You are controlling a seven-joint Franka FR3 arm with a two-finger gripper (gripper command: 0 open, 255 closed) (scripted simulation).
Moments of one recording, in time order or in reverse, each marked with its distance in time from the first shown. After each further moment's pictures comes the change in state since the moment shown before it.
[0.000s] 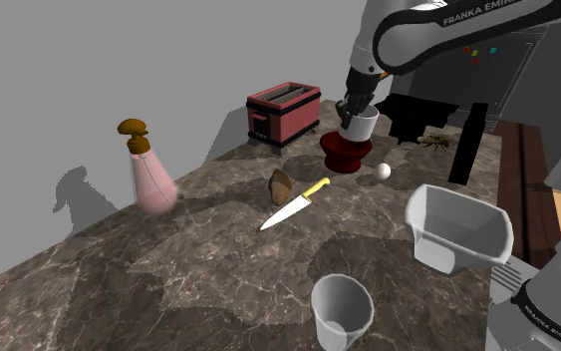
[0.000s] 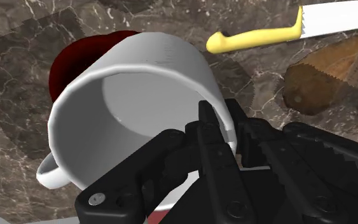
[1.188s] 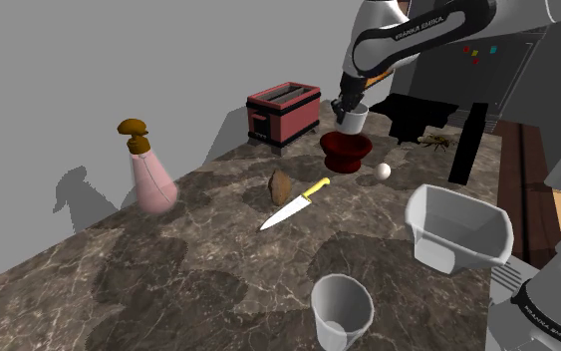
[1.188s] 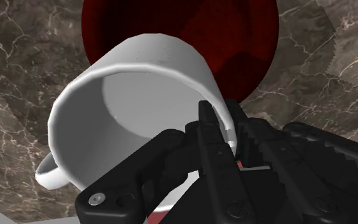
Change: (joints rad) arm -0.071 0.292 -0.080 0.237 -0.010 0.064 -0.144
